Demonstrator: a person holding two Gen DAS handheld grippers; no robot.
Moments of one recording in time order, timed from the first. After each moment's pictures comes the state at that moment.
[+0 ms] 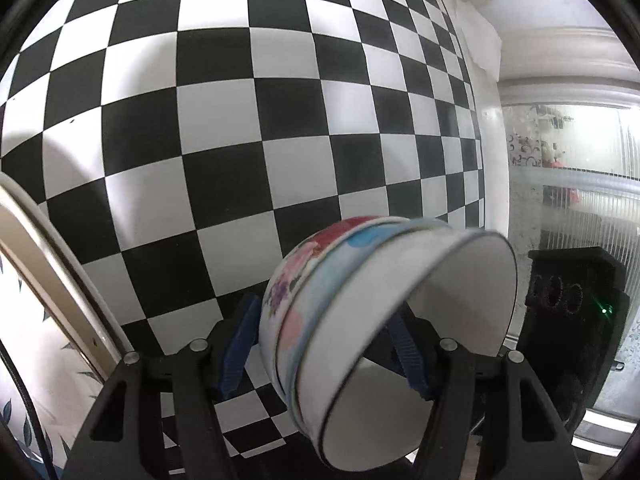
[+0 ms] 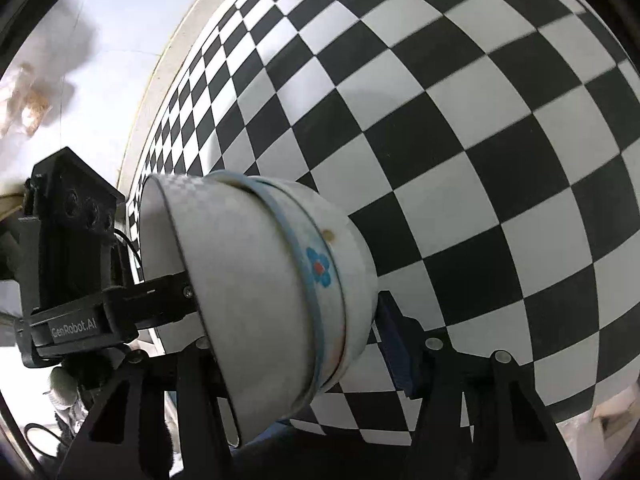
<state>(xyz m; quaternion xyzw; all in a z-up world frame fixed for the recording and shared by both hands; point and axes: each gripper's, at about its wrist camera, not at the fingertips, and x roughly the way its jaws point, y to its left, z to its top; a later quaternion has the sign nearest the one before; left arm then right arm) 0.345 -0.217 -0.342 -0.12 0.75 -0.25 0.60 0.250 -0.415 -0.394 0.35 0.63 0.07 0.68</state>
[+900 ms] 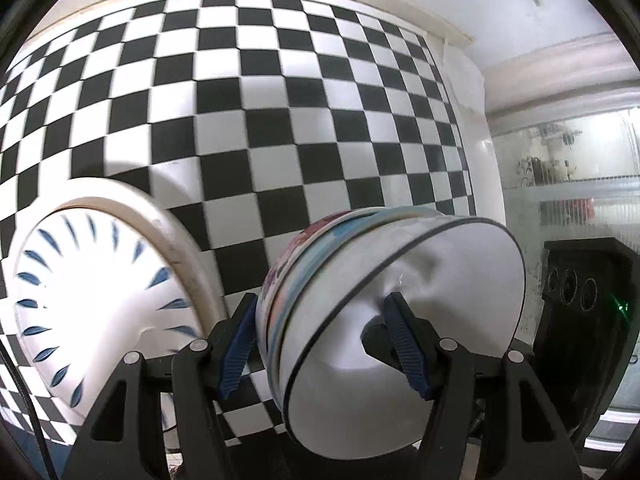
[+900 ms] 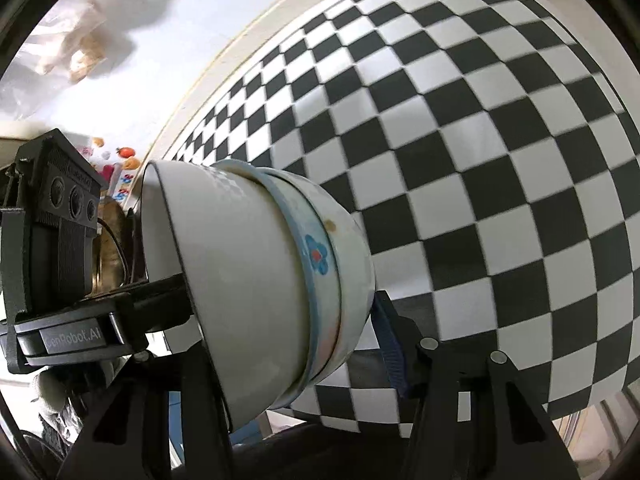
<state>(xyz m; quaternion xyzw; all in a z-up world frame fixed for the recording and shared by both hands) 0.337 -0.177 -0.272 -0.10 0.70 -0.21 0.67 0.281 -0.344 -0.321 0.29 0.61 0.12 0.73</state>
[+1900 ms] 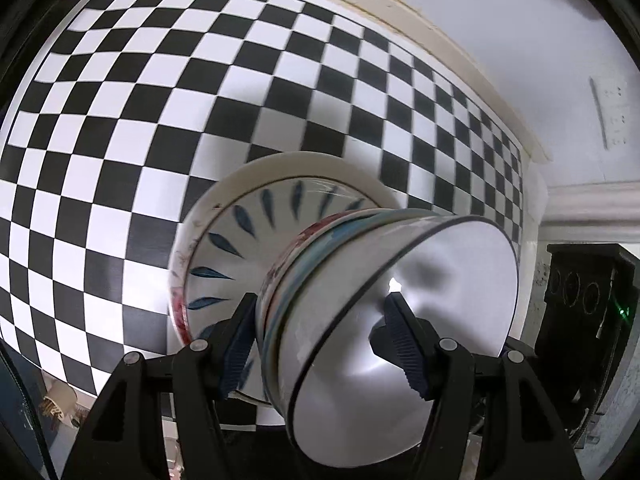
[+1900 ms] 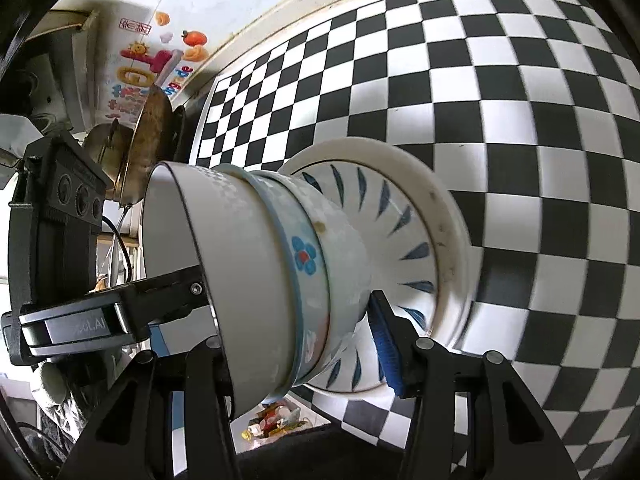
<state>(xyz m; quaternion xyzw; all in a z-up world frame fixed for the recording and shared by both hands) 0.315 -0.002 -0.281 -0.22 0.68 -0.06 0.70 0.336 -0.177 -0.327 0.19 0.65 0.28 0.68</state>
